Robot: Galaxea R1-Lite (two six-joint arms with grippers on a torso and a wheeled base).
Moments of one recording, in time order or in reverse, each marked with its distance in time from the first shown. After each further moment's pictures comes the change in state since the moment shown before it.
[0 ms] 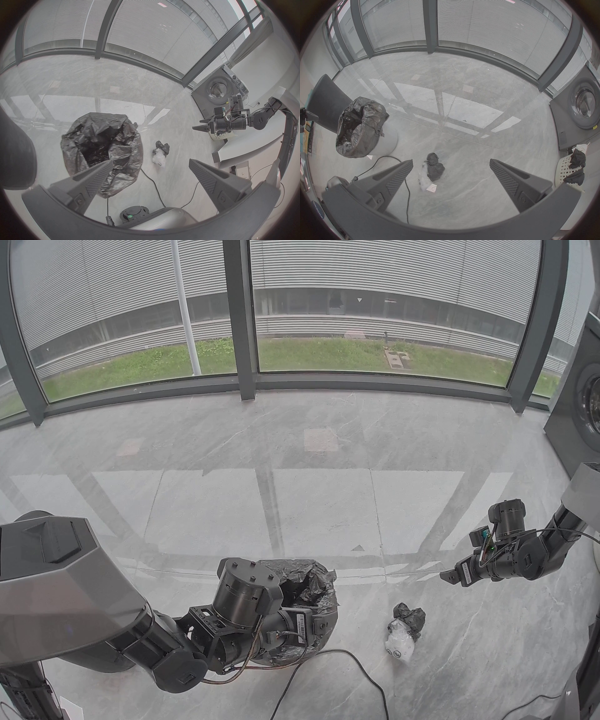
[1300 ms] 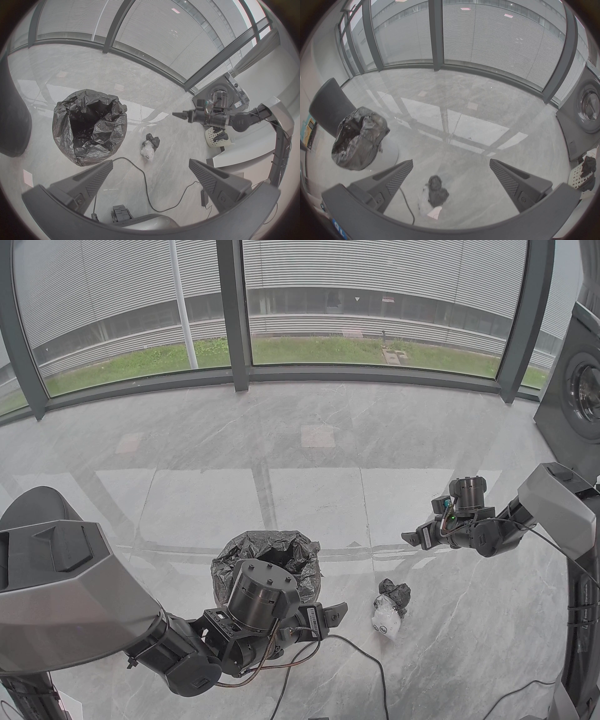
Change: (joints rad) left arm -0.042 0.024 -0.046 -0.004 0.064 -0.149; right arm 0.085 0.257 -0.467 -0.001 0.046 0.045
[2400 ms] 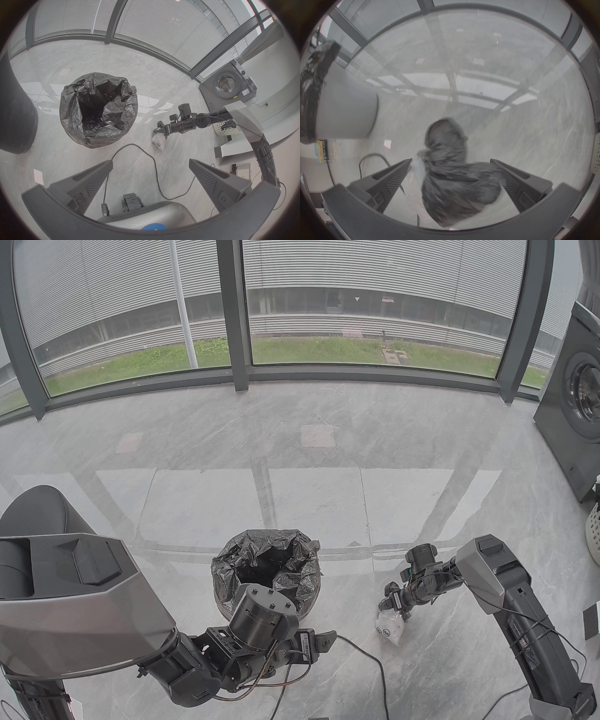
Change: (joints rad) left arm -0.007 0.047 0.073 0.009 -0.002 0.016; right arm 0.015 0.671 -0.715 0.530 0.034 0.124
